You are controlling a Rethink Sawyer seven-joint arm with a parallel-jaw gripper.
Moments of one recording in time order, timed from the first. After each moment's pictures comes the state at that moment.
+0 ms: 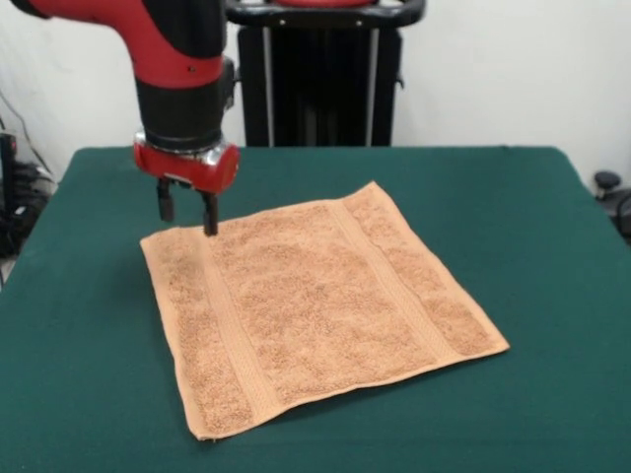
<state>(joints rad) -0.55 -0.57 0.09 1.68 -0.33 0.46 1.93</state>
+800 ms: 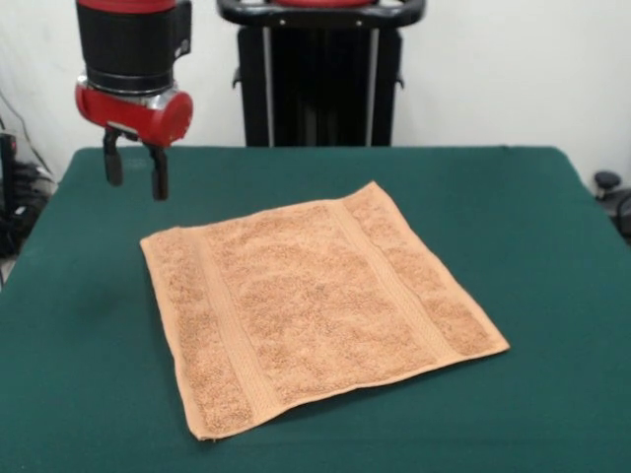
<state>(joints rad) -0.61 -0.70 0.12 1.69 -0.33 0.52 1.93</state>
